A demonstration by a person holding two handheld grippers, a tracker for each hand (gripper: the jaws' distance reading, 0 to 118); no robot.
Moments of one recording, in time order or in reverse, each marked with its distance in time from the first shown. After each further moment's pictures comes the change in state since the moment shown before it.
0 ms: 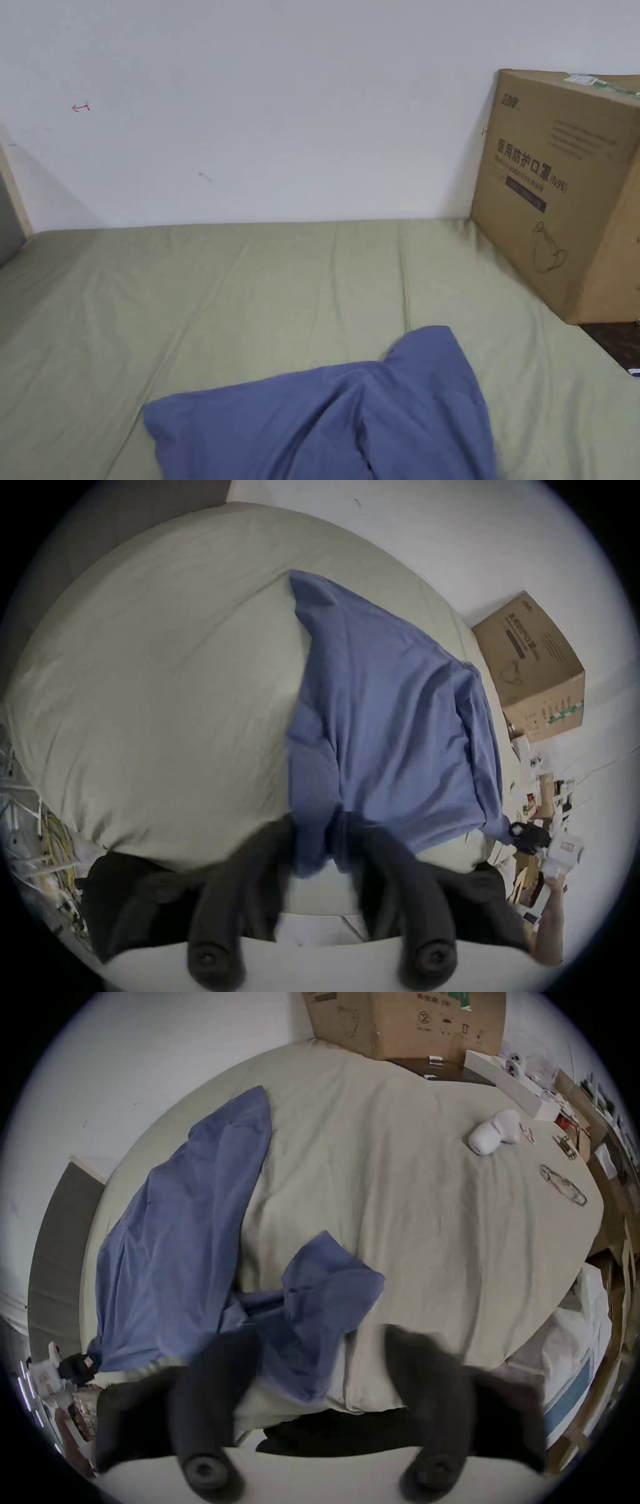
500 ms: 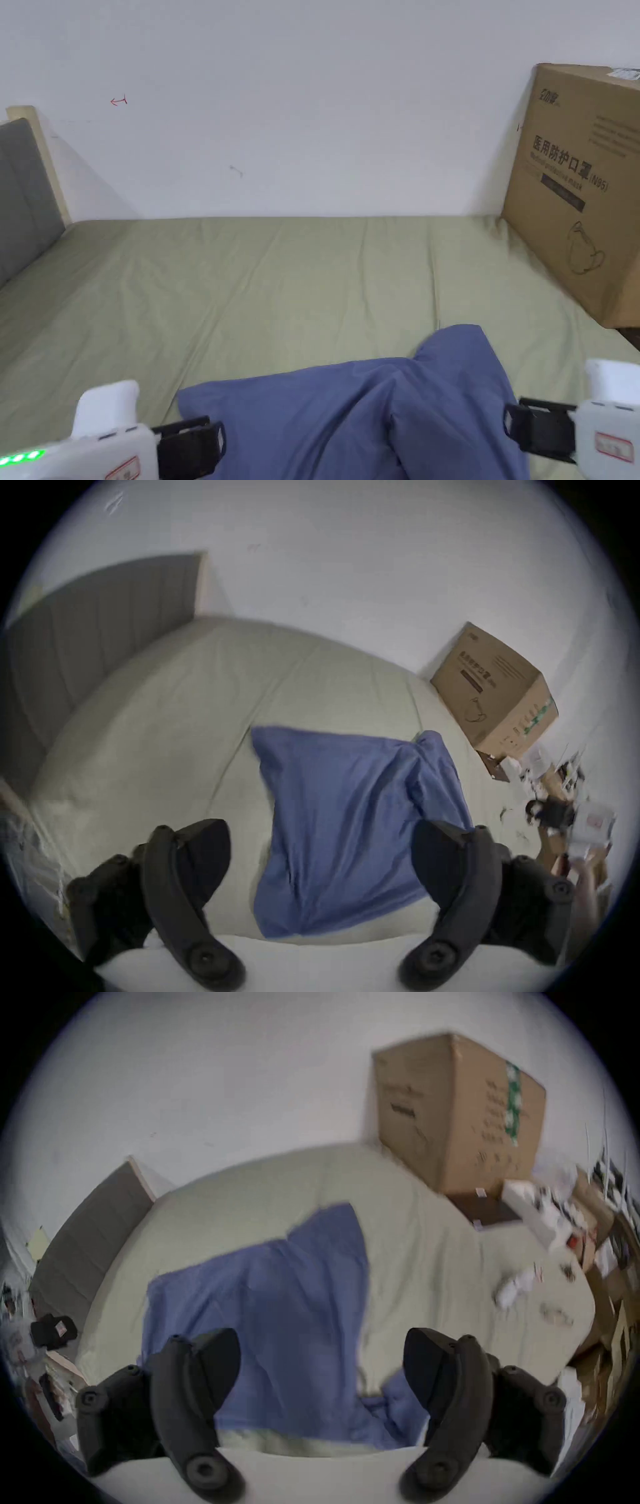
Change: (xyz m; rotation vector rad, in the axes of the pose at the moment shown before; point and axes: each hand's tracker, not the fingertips) left arm 0.076 0.058 0.087 0.395 -0.042 -0.318; right arm -0.146 0.041 0.082 0.450 0.104 0.300
